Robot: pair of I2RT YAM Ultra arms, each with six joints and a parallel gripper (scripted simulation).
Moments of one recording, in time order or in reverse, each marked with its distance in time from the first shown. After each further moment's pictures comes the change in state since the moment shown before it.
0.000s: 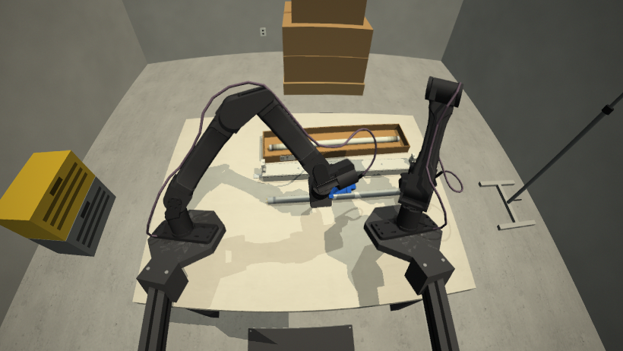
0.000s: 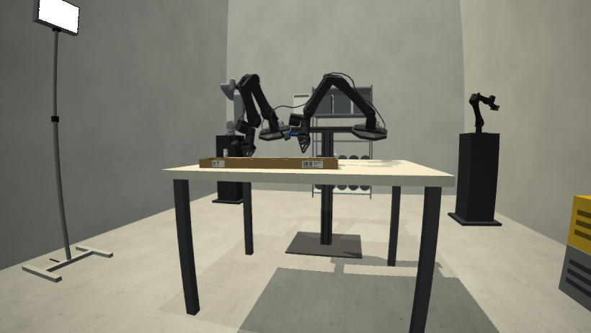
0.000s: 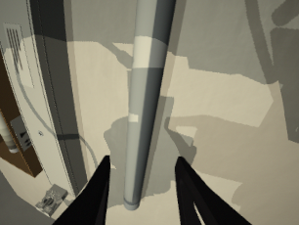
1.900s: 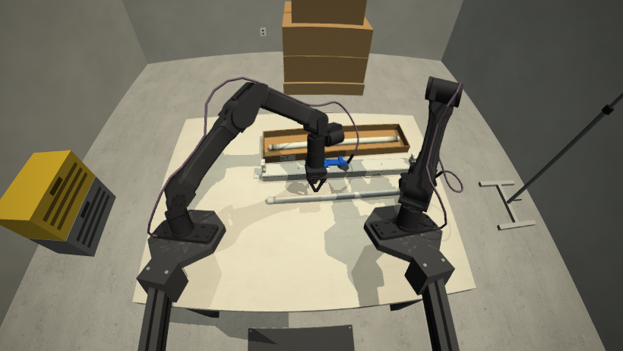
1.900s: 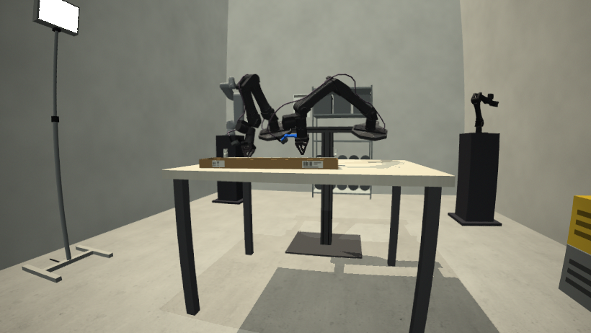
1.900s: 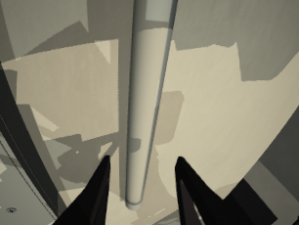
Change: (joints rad) left arm 0.336 0.119 0.578 -0.682 0.712 0.217; right arm 0.000 0.000 0.000 0.000 0.000 0.000
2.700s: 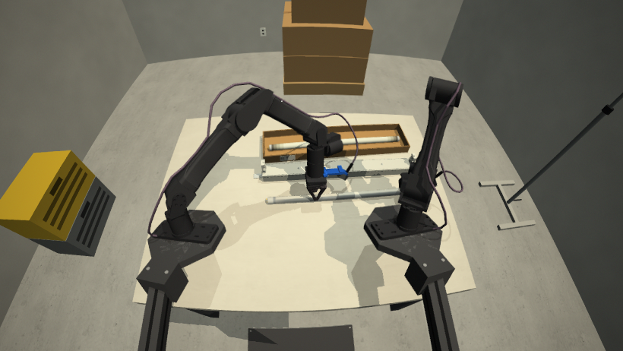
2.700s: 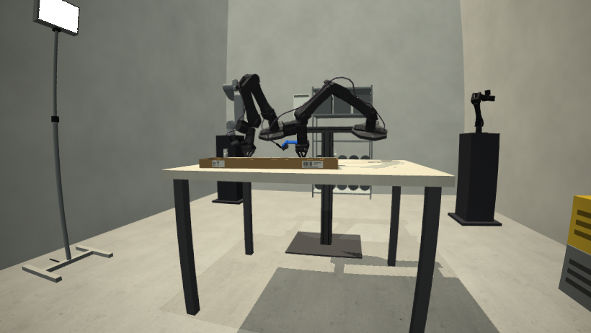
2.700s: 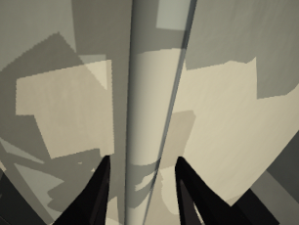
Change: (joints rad) left arm 0.013 0.055 -0.055 0.120 0.010 0.015; right arm 0.000 0.000 0.000 0.000 0.000 0.000
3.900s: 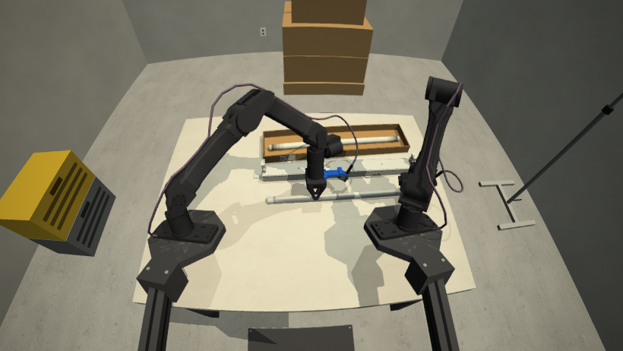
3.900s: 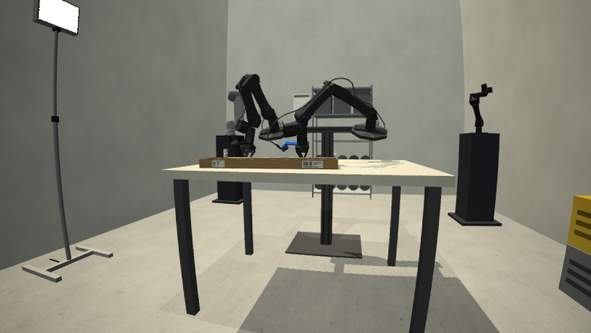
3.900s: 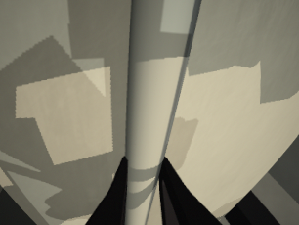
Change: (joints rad) left arm 0.002 0.014 -0.004 0.021 0.003 0.003; right arm 0.000 -0.002 0.000 0.005 0.001 0.000
